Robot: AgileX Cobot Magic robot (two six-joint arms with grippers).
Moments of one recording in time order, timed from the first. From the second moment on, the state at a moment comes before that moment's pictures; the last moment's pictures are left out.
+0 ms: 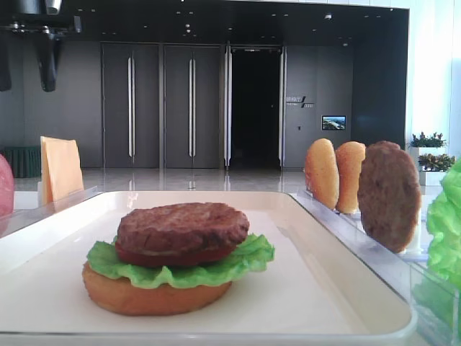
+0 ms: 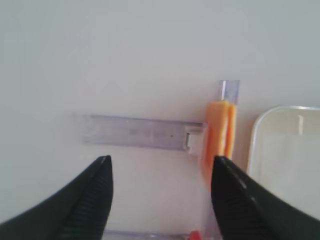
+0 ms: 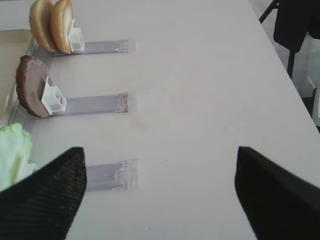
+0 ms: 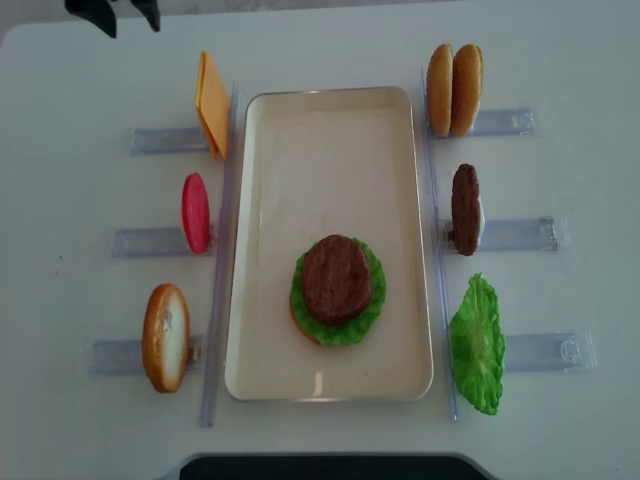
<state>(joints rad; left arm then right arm) -0.14 2.01 -1.93 0.13 1.24 -0.26 0.01 -0.01 -0.51 0.00 1.13 0.01</state>
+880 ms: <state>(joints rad) -0.27 2.09 -1.97 0.08 1.24 -0.35 0.01 -0.01 -0.51 0.00 1.13 0.01</state>
